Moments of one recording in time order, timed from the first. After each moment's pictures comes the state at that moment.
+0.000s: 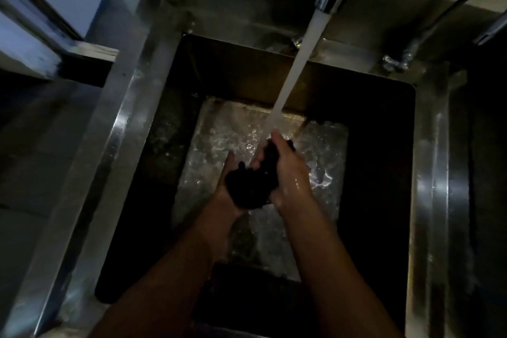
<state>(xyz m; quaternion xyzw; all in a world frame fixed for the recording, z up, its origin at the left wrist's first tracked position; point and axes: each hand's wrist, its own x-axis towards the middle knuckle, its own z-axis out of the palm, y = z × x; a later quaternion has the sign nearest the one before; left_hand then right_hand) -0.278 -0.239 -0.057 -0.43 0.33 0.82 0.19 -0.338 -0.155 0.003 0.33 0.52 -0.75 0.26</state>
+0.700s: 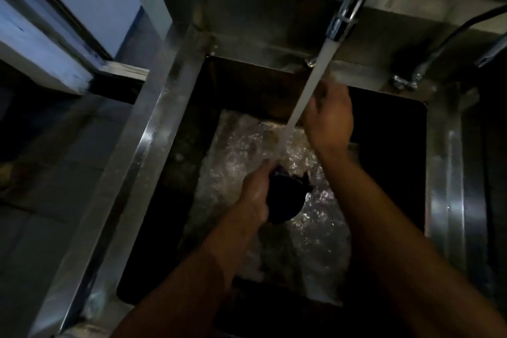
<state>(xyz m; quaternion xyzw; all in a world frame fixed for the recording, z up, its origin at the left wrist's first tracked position) -0.312 -0.226 -0.046 -0.46 0.40 0.77 0.19 -0.436 -0.133 0.027 0.01 0.94 -0.35 -0.04</state>
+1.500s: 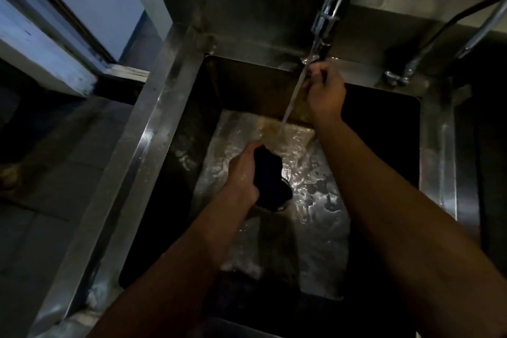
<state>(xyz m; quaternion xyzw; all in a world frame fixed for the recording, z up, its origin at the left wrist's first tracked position) -0.326 -0.250 -0.032 -0.49 0.39 0.77 0.15 -0.484 -0.137 0.011 0.07 0.85 -0.52 -0.03</state>
